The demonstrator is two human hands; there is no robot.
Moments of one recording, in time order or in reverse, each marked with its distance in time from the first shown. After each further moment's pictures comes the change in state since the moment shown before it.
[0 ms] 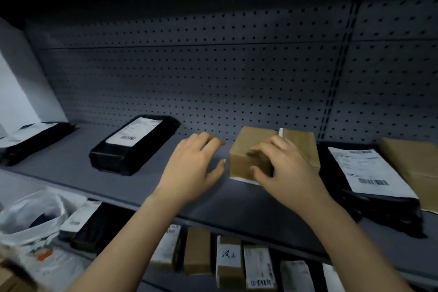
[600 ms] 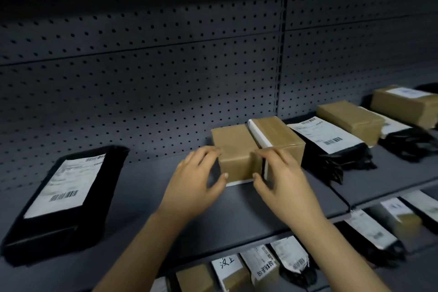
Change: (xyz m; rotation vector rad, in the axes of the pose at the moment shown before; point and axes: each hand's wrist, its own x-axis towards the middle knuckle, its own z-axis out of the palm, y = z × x) left_hand 0.024 -0.048 0.064 -0.500 -0.170 0.258; right_hand -0.022 -0.047 0.054 -0.060 0.305 0.515
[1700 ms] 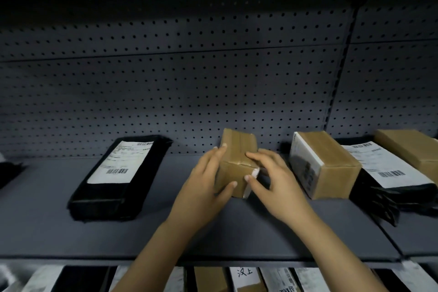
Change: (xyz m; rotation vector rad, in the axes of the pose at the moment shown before) left_hand -0.033 -0.016 -0.014 -0.171 0.152 -0.242; right_hand 0.042 -0.017 0.053 0.343 -0.228 -0.097
